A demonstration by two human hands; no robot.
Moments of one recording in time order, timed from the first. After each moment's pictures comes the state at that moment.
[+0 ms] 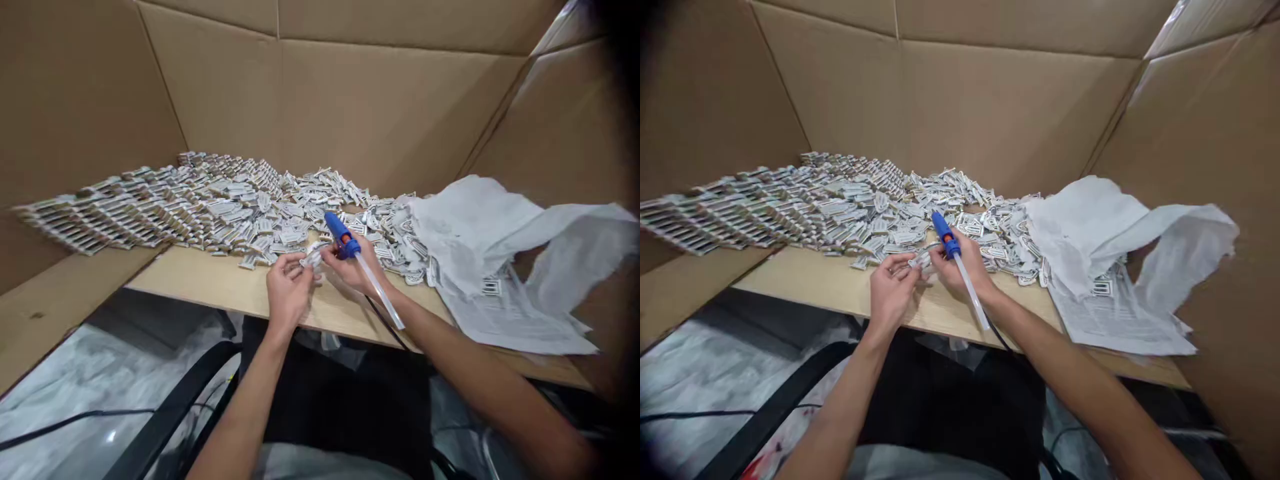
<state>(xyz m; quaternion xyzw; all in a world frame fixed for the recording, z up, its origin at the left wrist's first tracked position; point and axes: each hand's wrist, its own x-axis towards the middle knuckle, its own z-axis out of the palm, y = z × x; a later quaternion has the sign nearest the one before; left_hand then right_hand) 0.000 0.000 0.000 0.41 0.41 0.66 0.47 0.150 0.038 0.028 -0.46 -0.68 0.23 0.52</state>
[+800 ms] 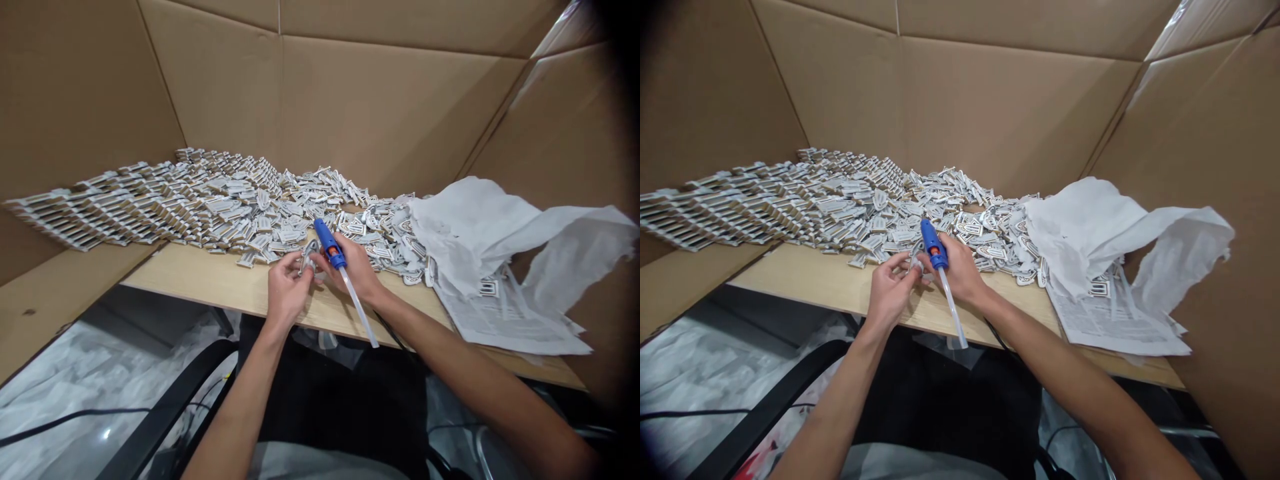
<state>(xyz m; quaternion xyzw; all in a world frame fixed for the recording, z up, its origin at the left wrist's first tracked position) 0.001 0.005 -0.002 0.43 0.38 0.65 0.49 0.150 0.029 0.031 -0.44 -0.78 0.11 0.44</state>
